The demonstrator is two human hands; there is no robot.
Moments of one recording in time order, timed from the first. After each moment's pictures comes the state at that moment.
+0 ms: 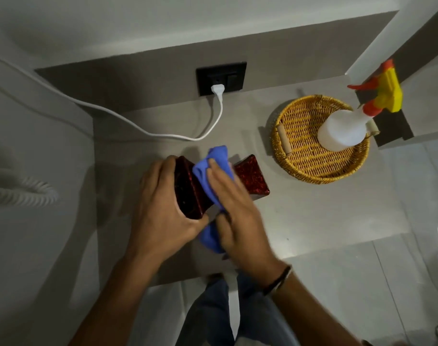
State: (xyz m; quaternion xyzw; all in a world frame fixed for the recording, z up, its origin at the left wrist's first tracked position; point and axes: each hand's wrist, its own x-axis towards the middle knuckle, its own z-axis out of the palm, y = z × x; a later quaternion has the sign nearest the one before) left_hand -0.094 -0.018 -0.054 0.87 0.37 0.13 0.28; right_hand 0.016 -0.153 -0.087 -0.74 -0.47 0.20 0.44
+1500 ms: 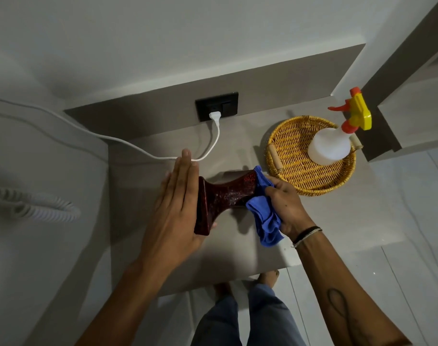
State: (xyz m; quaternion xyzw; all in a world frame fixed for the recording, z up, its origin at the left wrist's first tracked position) left_hand -0.083 -0.027 -0.050 0.96 0.24 0.09 0.12; right_hand 0.128 -0.158 -0.096 -0.64 0.05 0.48 0.59
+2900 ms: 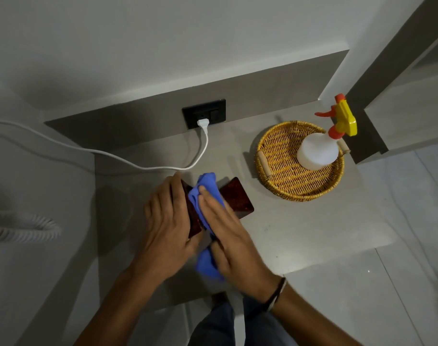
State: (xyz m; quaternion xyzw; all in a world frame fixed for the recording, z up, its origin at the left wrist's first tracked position) left_hand -0.068 -0.034 -0.053 0.94 0.31 0.03 0.12; right_hand 0.040 -0.171 -0.093 -0.70 -0.51 0.25 0.43
